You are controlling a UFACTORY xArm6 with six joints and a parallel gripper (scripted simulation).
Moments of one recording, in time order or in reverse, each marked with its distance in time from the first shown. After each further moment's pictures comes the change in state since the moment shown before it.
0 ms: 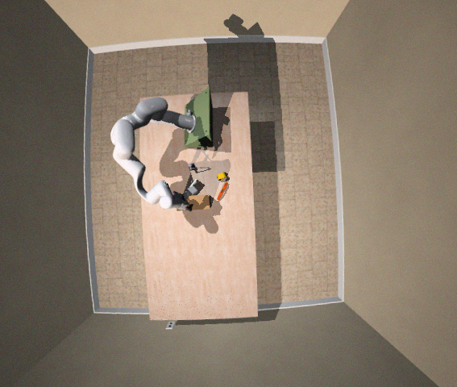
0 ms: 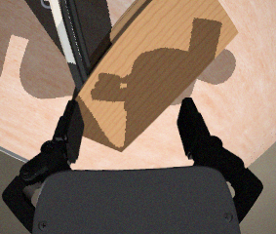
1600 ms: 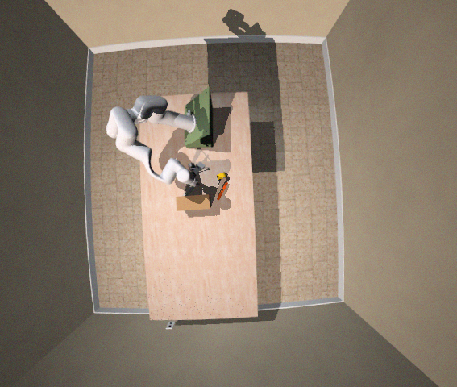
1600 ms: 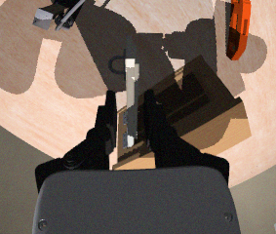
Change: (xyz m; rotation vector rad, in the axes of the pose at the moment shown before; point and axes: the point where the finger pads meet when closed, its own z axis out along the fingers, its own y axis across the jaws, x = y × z) arm 0.124 -0.078 0.022 0.145 -0.106 -0.150
